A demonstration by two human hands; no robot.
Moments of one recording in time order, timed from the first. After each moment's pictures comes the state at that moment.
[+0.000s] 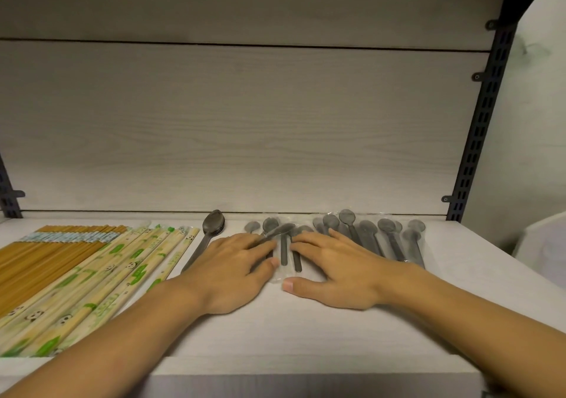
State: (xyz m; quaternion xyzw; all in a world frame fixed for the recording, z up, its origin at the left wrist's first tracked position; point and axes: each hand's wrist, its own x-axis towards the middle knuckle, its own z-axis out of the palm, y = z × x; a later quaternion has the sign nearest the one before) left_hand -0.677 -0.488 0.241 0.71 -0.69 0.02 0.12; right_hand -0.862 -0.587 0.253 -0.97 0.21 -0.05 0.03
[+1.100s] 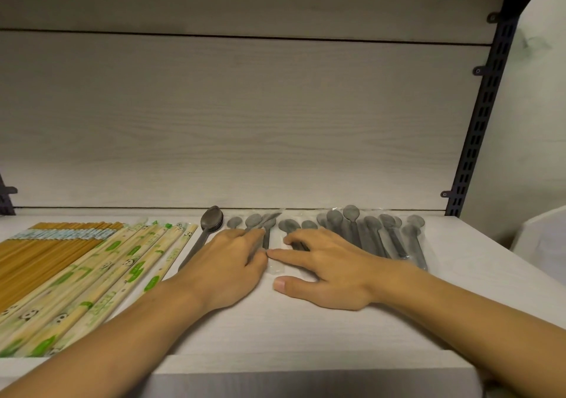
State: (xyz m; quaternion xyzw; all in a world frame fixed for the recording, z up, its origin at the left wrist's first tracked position) left_hand -0.680 -0.485 0.243 0.74 -0.64 0.01 0.22; right_hand -0.854 -0.585 0.246 -0.98 0.20 -0.01 0.01
